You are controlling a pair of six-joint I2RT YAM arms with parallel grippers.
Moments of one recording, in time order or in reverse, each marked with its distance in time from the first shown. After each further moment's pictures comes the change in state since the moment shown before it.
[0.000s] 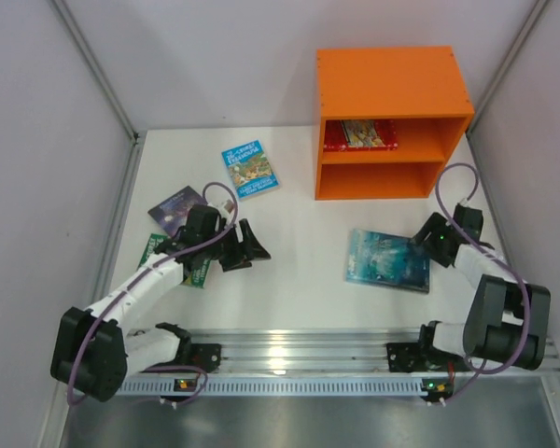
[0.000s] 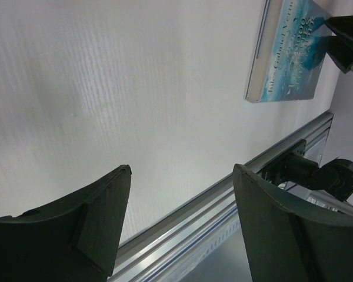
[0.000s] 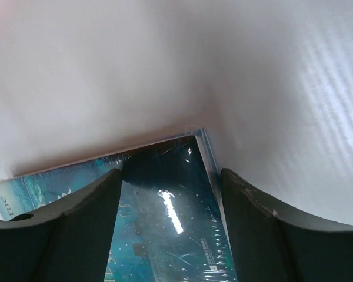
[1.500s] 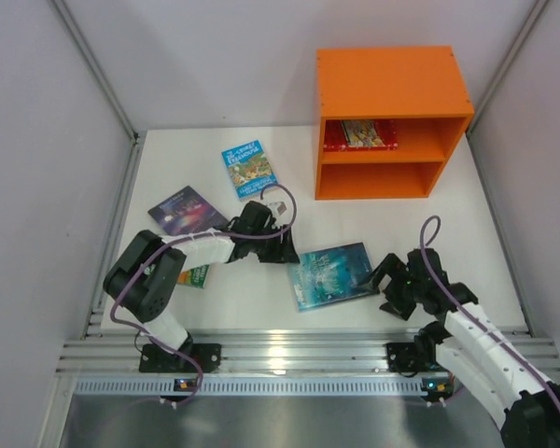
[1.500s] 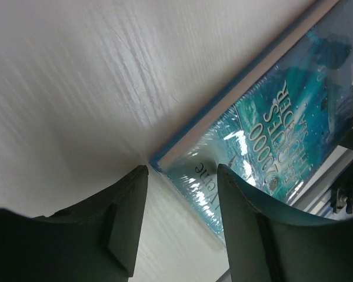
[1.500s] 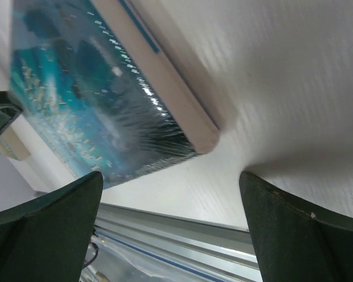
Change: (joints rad) left arm -0.245 0.528 0.161 0.308 -0.090 0.161; right arm 0.568 -0.621 -0.249 -0.402 -0.090 0.562
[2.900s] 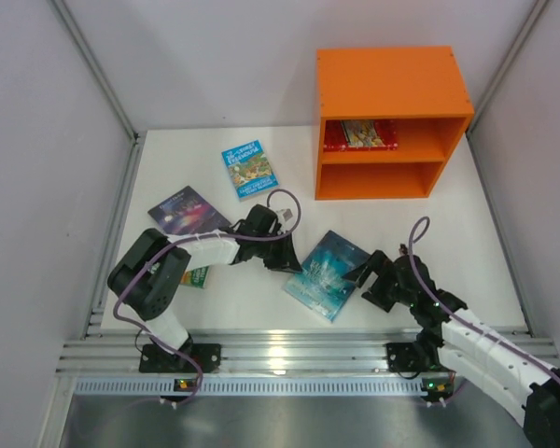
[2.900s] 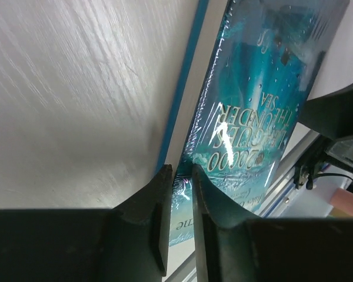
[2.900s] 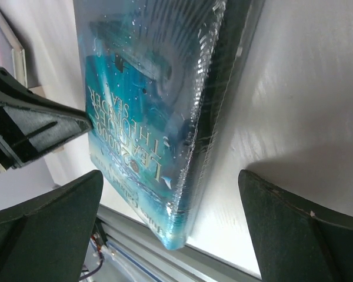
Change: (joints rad) left arm -0.047 0.032 0.010 -0.024 0.093 -0.091; right arm 0.225 -0.019 -0.148 0.385 0.124 0.142
